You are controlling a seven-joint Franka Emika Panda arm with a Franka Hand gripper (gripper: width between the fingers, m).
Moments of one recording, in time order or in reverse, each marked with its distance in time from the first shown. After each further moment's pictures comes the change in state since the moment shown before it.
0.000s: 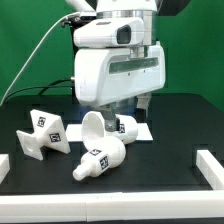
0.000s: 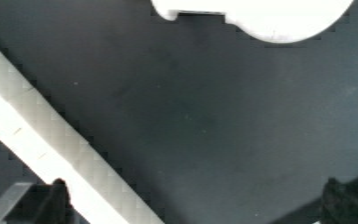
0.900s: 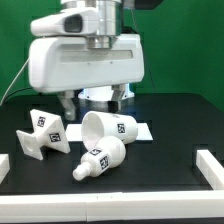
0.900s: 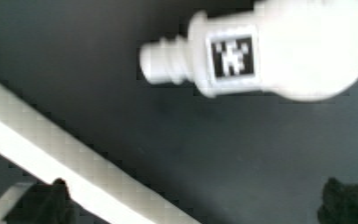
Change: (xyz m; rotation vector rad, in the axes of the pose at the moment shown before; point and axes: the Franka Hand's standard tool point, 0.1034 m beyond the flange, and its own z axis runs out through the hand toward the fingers) arm -0.060 0.023 -0.016 -0.023 0.014 0.297
